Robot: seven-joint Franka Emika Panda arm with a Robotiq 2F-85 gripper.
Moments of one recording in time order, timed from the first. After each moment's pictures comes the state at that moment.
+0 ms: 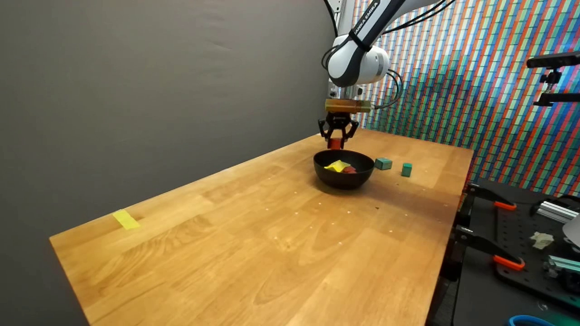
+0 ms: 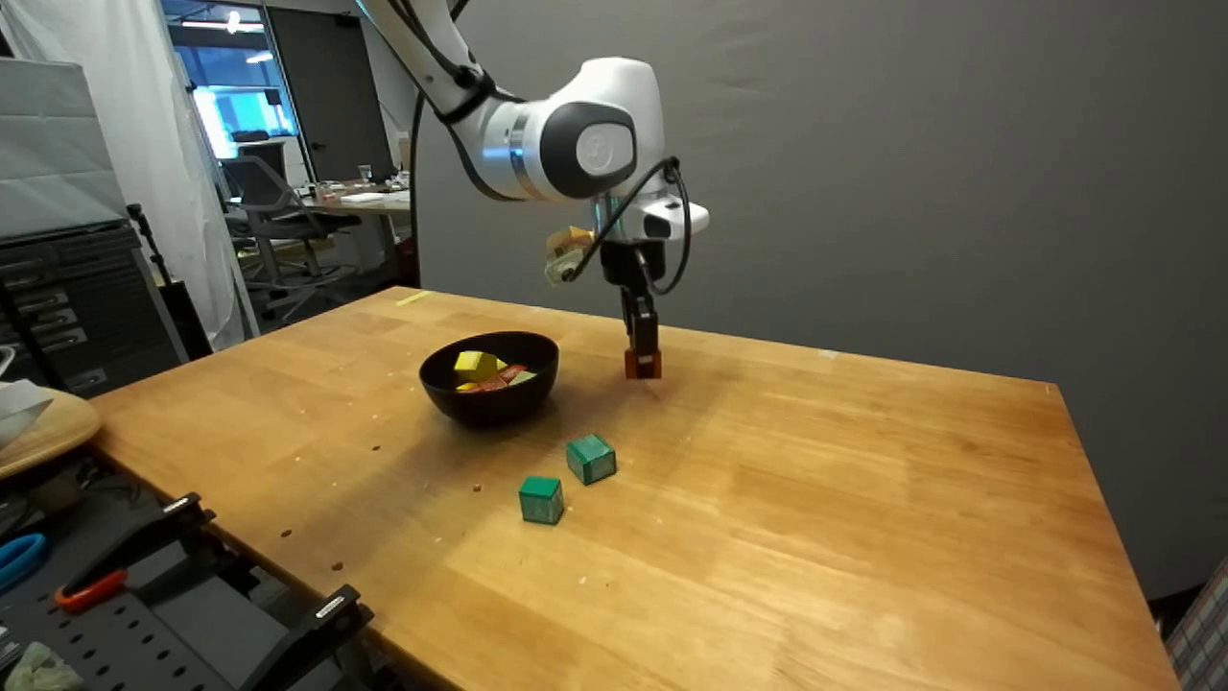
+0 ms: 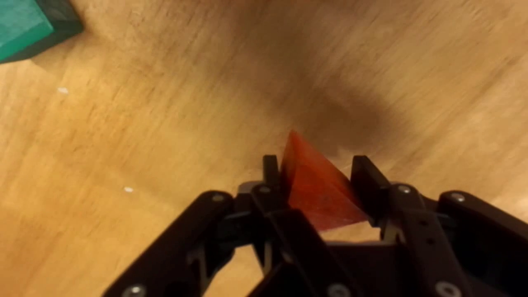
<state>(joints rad) 0.01 0.64 -0.18 -1.87 0.12 2.53 0.65</state>
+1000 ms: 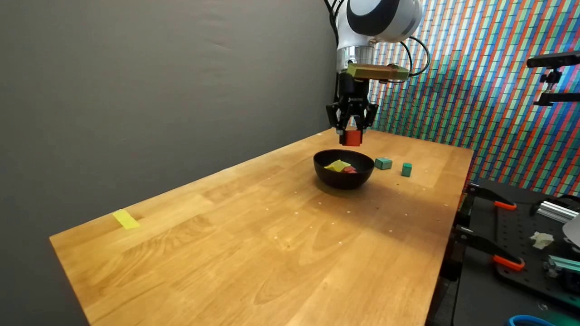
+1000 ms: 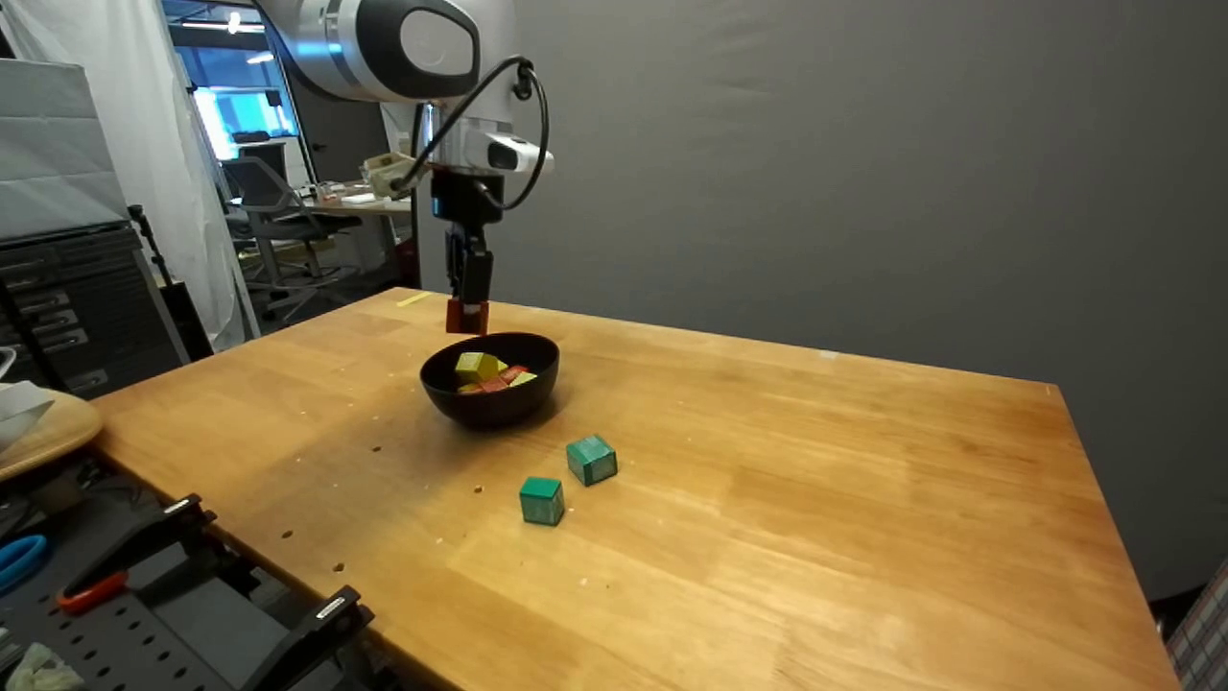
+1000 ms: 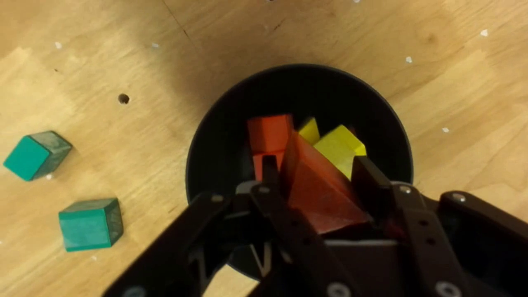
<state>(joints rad) 0.09 0.23 -0.04 -2.24 0.17 2.32 0.48</state>
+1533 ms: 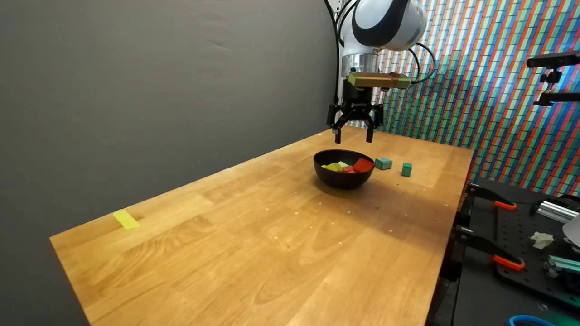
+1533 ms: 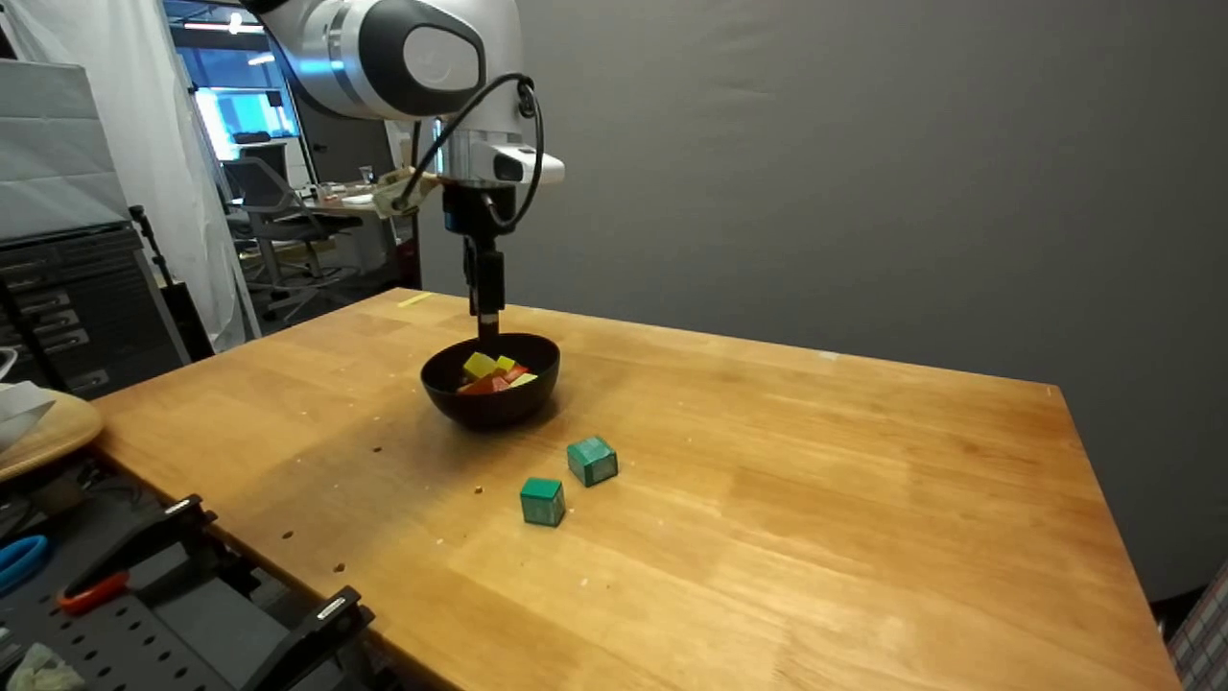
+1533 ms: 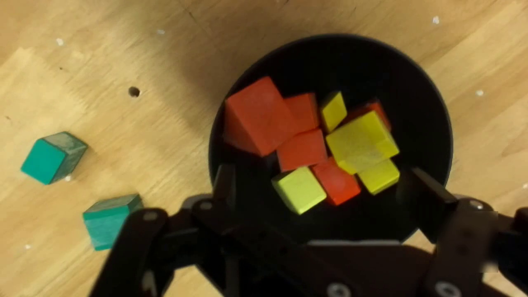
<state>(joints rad) 0.09 0.23 -0.06 -2.29 0.15 2.41 0.56</state>
